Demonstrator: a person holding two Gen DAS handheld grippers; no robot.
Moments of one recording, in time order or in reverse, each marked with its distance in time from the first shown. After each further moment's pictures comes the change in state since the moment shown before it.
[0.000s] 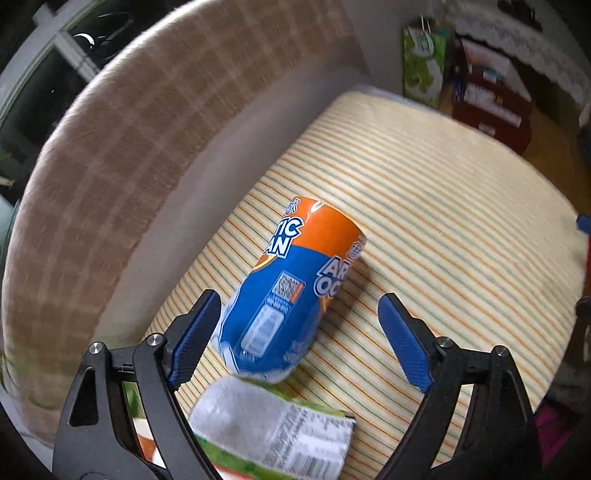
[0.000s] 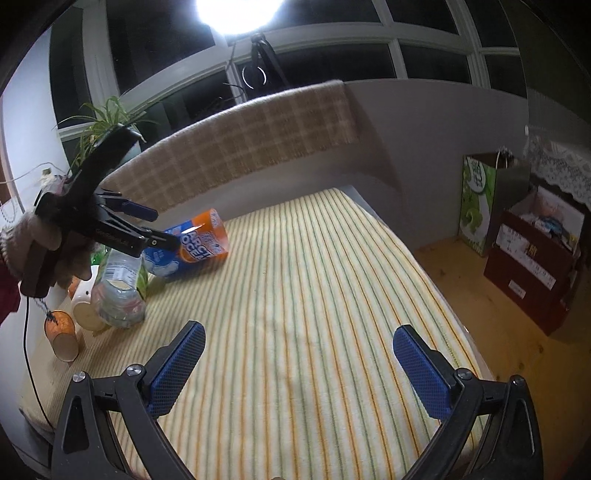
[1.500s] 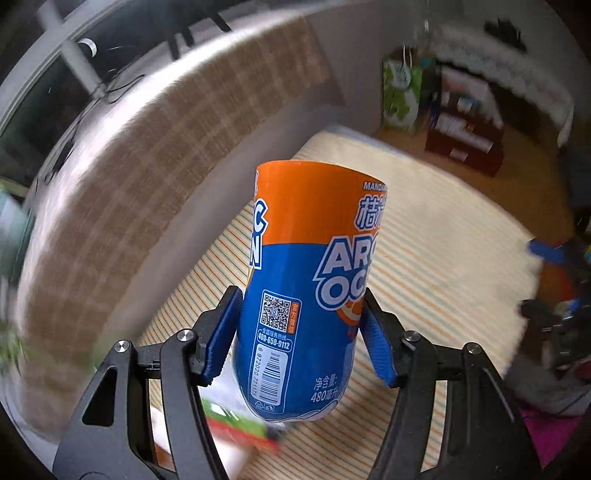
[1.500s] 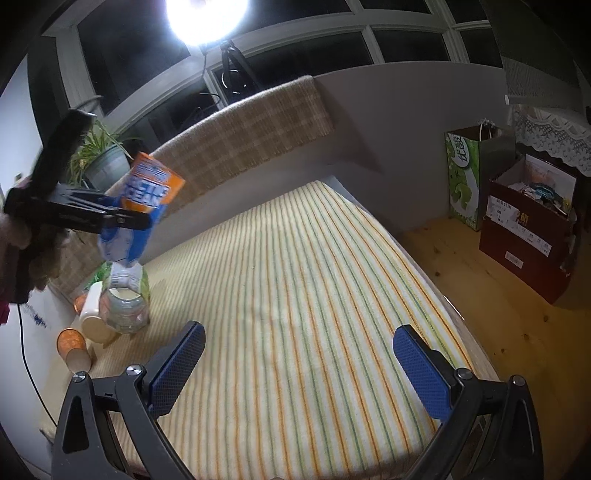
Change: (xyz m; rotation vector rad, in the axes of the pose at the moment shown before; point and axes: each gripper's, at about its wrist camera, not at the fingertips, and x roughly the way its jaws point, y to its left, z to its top) left arm -0.101 -0.005 -0.026 -0.075 -0.109 -0.080; right arm -0.018 -0.013 -0.006 0.098 0.005 0.021
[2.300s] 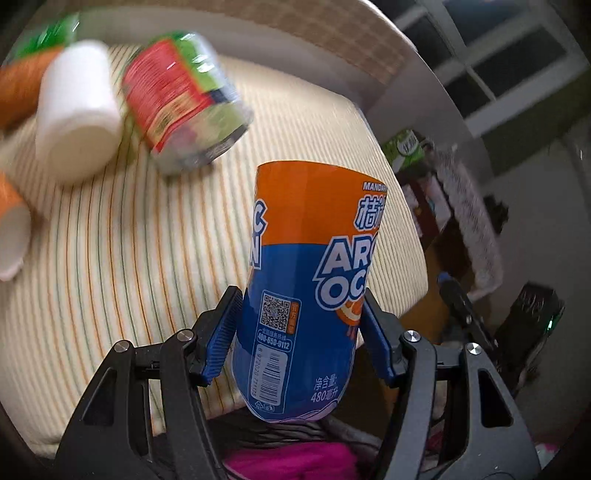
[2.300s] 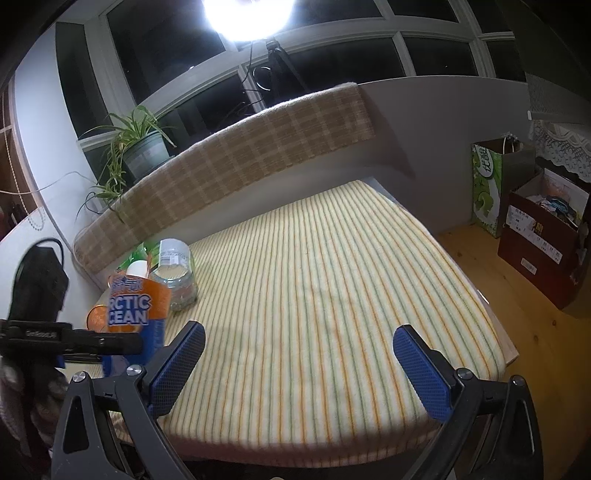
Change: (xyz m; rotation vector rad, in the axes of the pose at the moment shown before) left arm 0.018 -0.023 -0.179 -0.837 -0.029 -0.468; right arm -0.027 0.041 -0.021 -0.064 0.010 0.066
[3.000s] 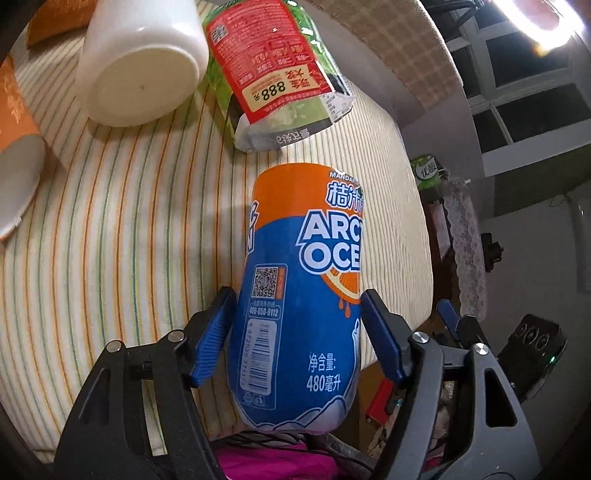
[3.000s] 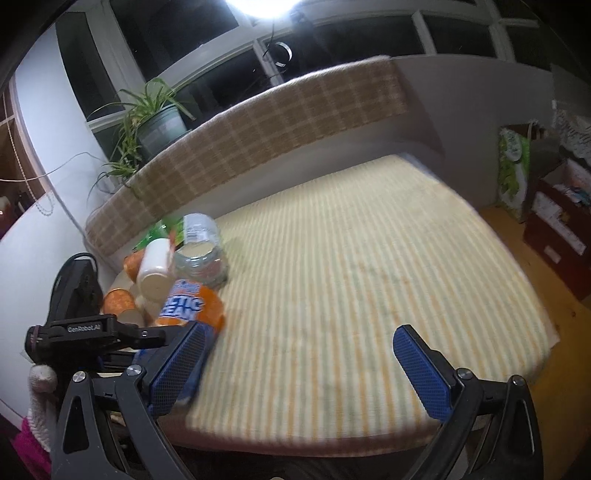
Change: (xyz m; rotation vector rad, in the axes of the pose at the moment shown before) left arm 0.008 0.052 0.010 -0.160 0.016 -0.041; right arm 0.028 0.038 0.002 0.012 0.124 0.092
